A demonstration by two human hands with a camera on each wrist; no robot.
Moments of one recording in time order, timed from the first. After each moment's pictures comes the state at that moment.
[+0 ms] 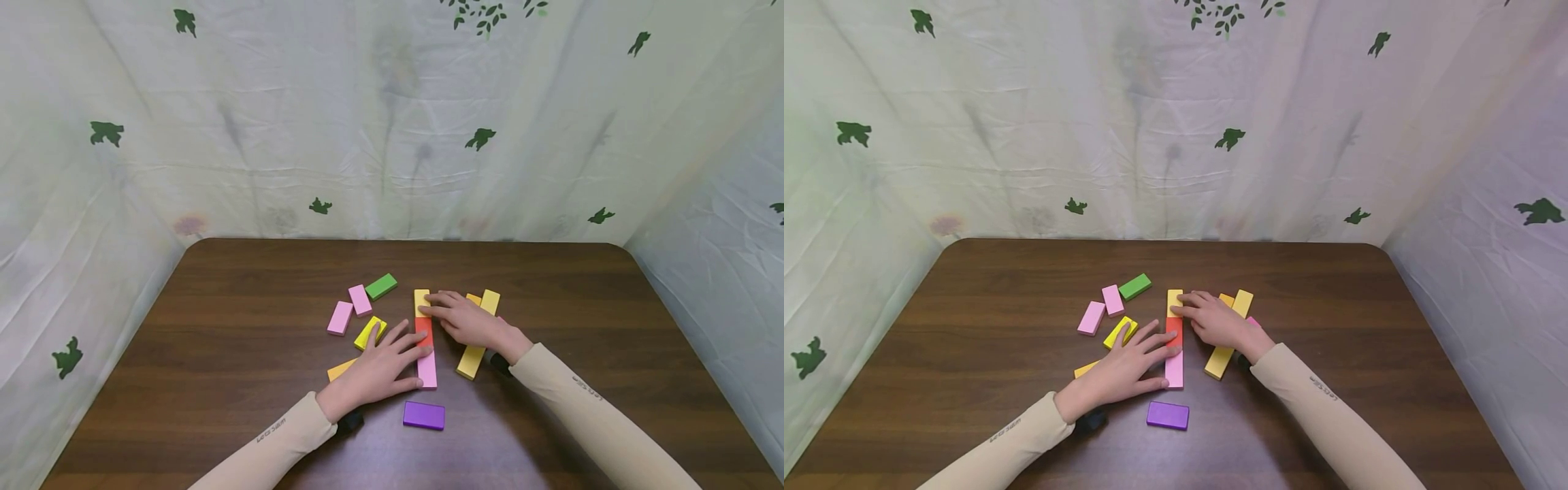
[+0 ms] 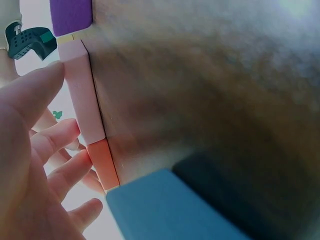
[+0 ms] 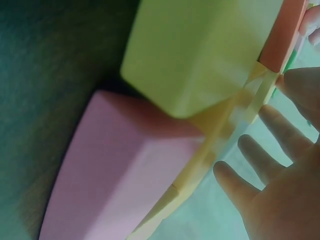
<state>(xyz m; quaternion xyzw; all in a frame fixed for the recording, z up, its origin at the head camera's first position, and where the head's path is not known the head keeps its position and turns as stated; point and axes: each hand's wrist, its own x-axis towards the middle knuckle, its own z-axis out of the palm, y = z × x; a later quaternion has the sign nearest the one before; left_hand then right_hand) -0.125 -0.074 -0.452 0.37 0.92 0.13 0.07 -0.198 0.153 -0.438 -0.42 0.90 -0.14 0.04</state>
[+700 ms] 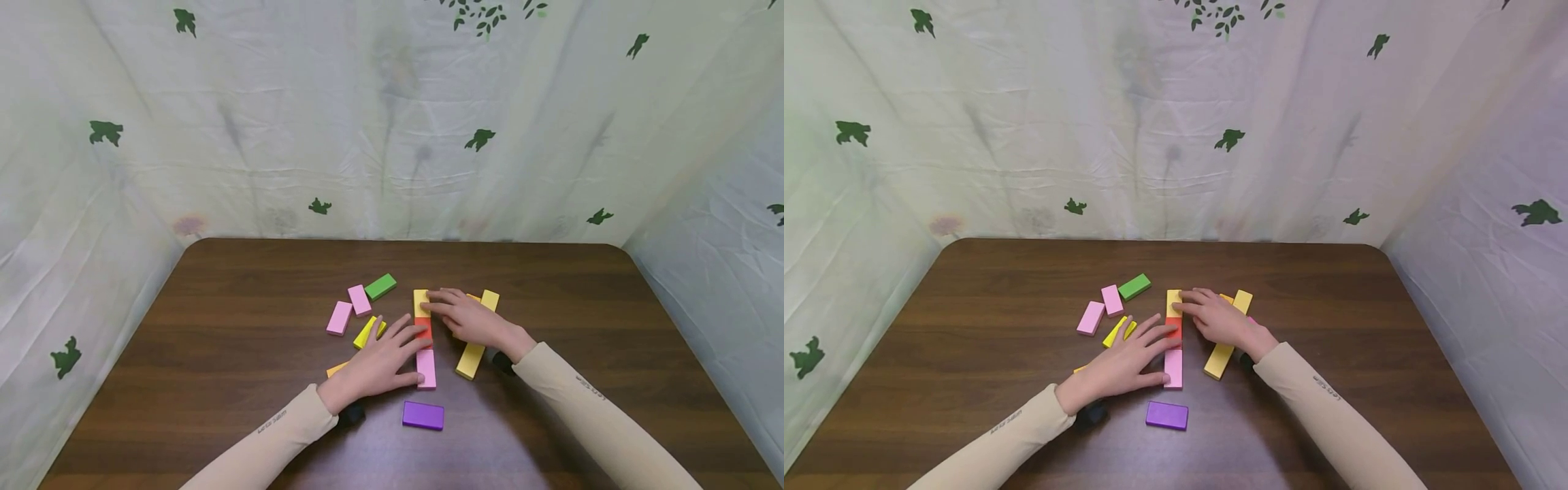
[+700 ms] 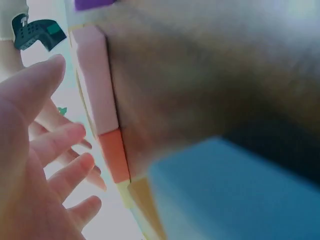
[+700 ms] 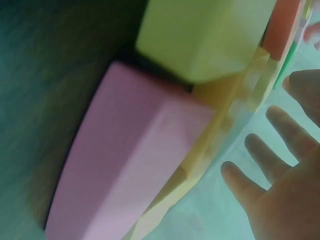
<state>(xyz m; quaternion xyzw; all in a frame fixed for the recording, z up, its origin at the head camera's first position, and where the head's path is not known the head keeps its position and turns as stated) -0.134 -0.073 -0.445 0.39 0.91 0.12 0.04 -0.199 0.158 -0.435 -0.41 0.90 -0.15 0.03</state>
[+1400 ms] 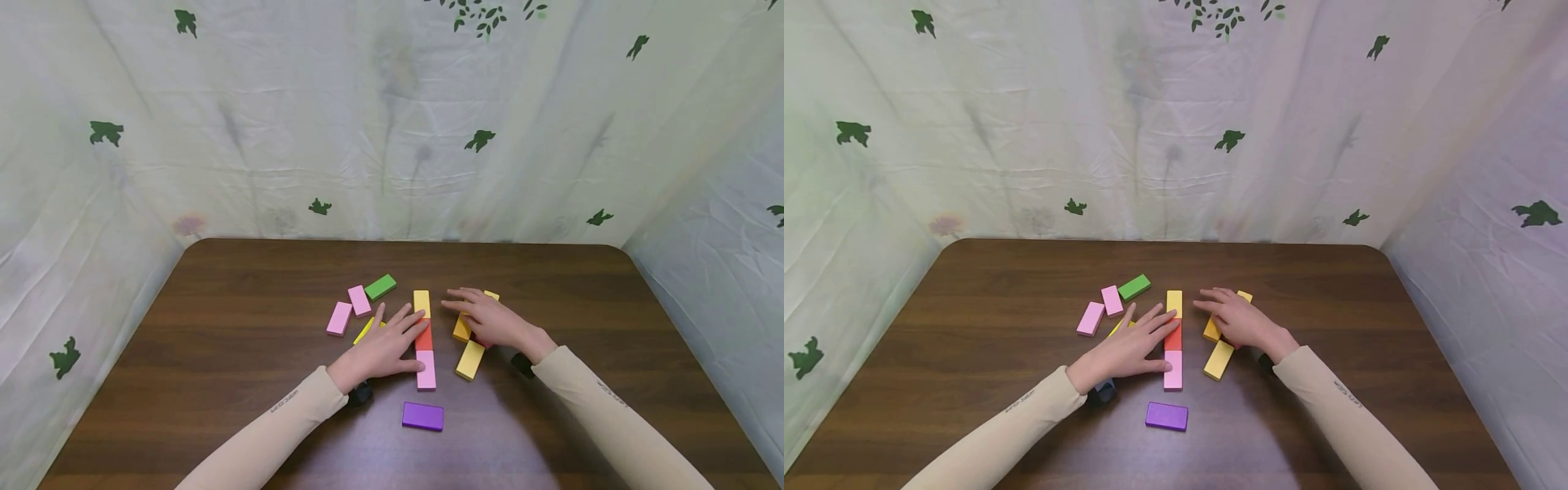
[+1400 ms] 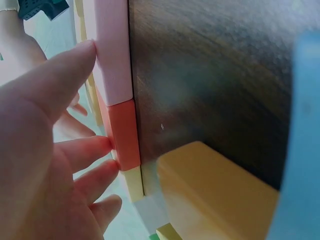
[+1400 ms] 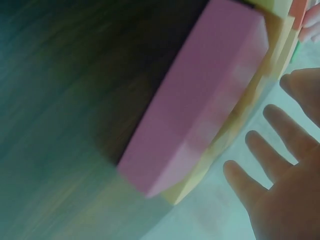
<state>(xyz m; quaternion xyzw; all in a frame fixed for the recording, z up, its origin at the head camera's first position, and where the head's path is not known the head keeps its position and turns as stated) -0.156 -0.064 -0.438 0.36 0.92 0.08 0.09 -0.199 0.188 -0.437 -0.35 0.92 -0.16 0.07</state>
